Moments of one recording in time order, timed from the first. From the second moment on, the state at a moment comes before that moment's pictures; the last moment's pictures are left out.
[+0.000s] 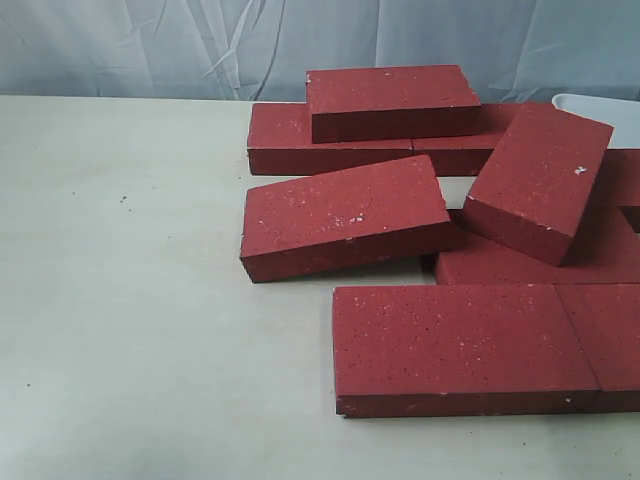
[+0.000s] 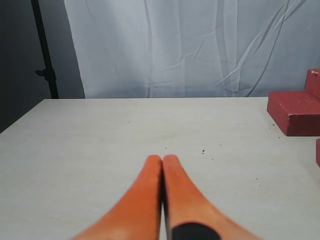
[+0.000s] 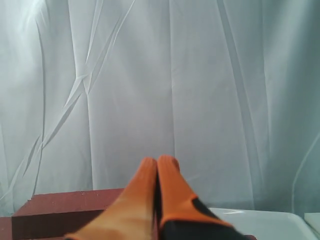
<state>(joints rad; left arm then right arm) 0.04 0.00 -0.01 0.03 0.19 -0.02 0.00 0.01 0.00 0.06 -0.19 -0.03</state>
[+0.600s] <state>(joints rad) 0.04 0.00 -0.01 0.03 0.19 -0.02 0.00 0.04 -0.40 0.06 0.04 -0.03</state>
